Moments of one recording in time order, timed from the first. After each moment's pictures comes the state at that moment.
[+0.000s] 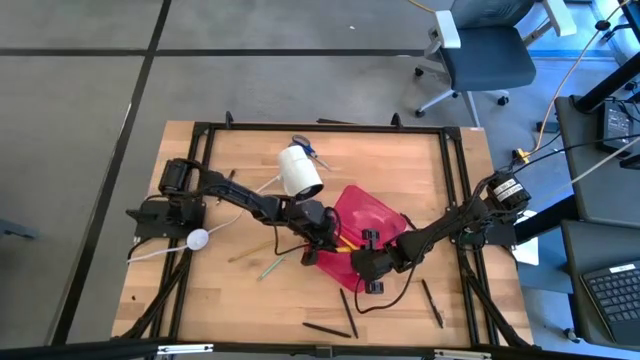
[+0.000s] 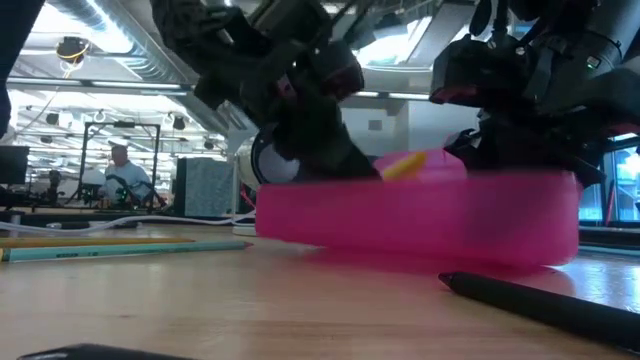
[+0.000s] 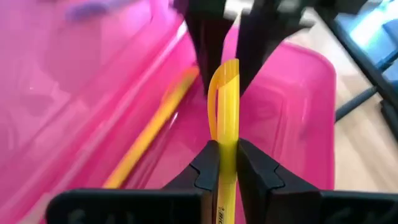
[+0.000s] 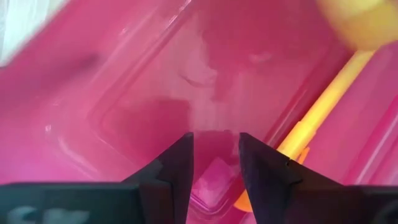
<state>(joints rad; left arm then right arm) -0.07 1.91 1.01 0.25 0.26 -0.09 0.46 1.76 0.93 -0.28 0.24 0.37</state>
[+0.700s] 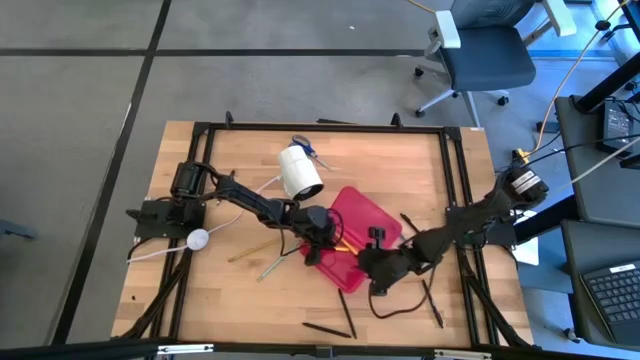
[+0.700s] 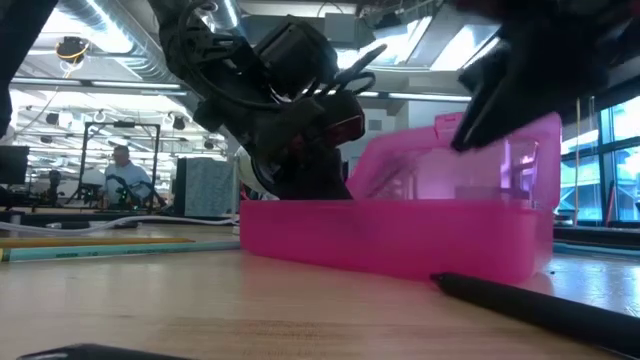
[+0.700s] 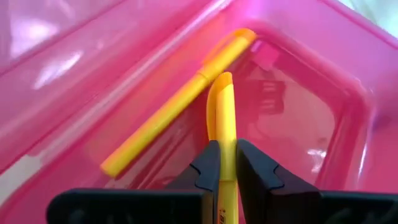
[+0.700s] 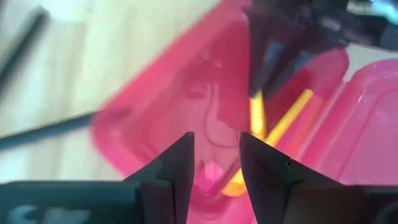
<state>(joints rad) -0.07 1.99 1.01 0.25 0.17 -0.18 0.55 1.59 0.93 -0.28 0.42 0.40</state>
